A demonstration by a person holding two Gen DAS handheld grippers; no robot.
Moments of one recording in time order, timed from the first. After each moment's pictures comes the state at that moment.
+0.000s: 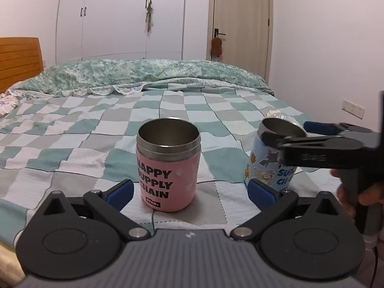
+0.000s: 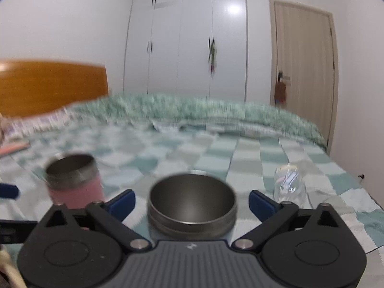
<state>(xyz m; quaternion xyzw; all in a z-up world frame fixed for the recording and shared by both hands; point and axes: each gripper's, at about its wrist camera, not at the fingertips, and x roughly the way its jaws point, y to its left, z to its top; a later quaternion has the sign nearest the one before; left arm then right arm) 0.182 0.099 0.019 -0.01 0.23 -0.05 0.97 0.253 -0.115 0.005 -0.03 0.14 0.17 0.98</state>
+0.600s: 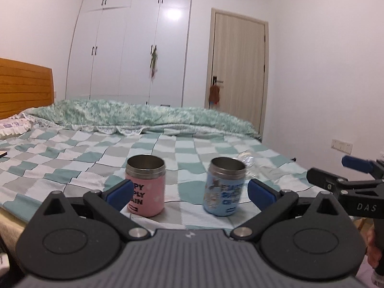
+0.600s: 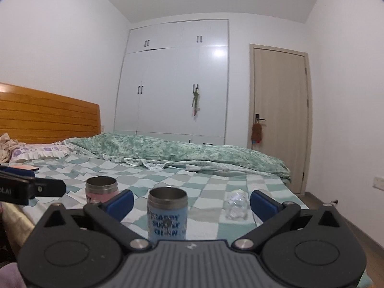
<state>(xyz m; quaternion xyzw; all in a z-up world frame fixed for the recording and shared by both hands) 0.050 0.045 0.054 -0.03 0.11 -0.04 0.99 0.066 -0.204 0.037 -0.03 0.04 0.13 0.99</state>
